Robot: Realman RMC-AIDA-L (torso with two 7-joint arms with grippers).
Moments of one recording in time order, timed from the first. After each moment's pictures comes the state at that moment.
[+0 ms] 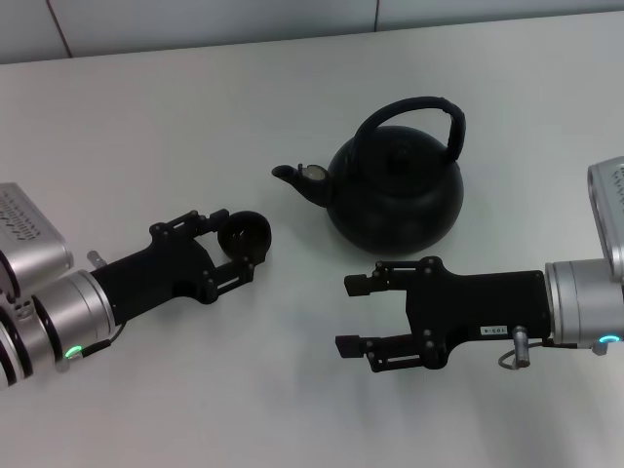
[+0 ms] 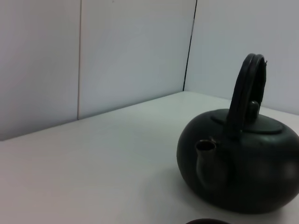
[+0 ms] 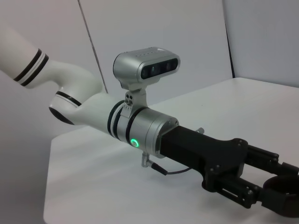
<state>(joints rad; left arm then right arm) -0.61 -2.08 0.81 0.04 1.60 1.17 -0.72 0.26 2.09 -1.26 -0.79 -1.64 -1.48 1.29</state>
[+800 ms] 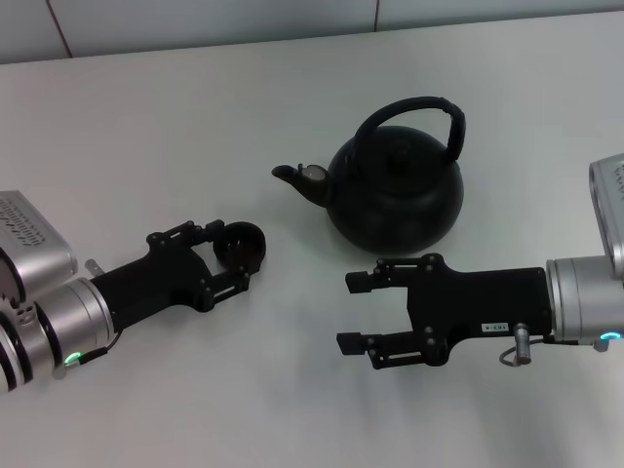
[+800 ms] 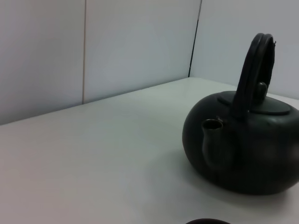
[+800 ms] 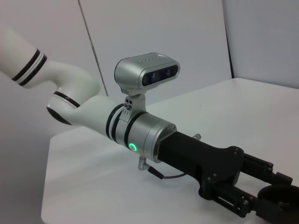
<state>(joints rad) -0.61 -2.08 0.82 0.04 1.60 1.14 -0.72 0.27 2.09 -1.26 -0.79 -1.64 -1.48 1.29</state>
